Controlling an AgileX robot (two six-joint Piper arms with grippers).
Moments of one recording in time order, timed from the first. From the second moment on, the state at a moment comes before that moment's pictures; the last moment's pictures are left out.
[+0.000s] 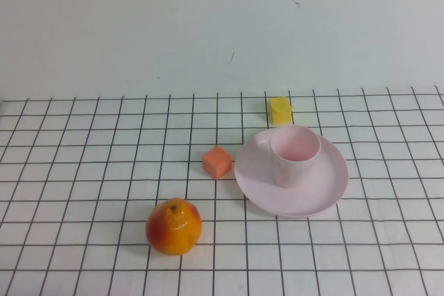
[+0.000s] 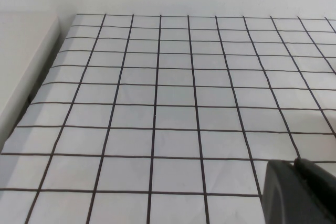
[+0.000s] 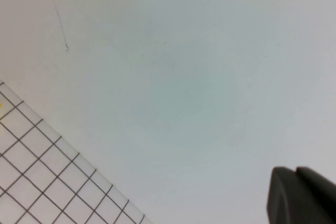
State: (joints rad) right arm 0.33 1.52 -2.21 -0.23 1.26 -0.62; left arm -0.03 -0.01 0.02 -0.04 0.37 -0.08
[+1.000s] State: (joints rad) right arm 0.33 0.68 -1.18 -0.41 0.38 -0.27; left arm -0.03 -0.01 0.02 -0.04 0.37 -0.08
